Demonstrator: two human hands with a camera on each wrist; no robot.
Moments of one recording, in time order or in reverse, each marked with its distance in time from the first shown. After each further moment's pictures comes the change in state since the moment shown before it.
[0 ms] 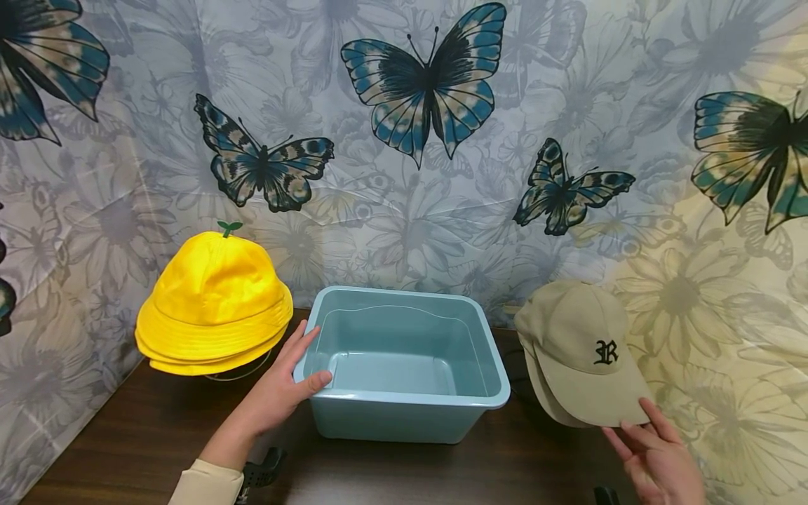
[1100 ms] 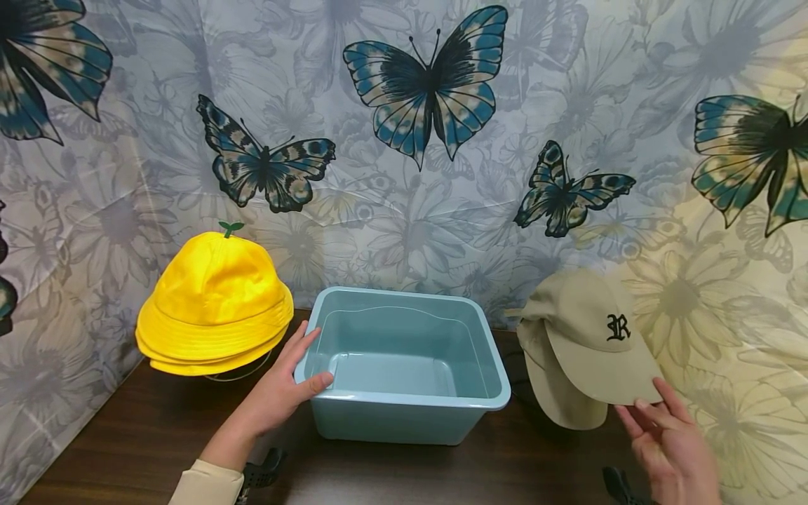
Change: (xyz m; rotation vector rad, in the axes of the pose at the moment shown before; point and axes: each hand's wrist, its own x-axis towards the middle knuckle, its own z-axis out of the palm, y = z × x) left_hand 0.000 -0.002 0.000 -0.004 0.001 -0.005; right_hand 0.013 -0.019 0.021 0.238 -0.112 -0.015
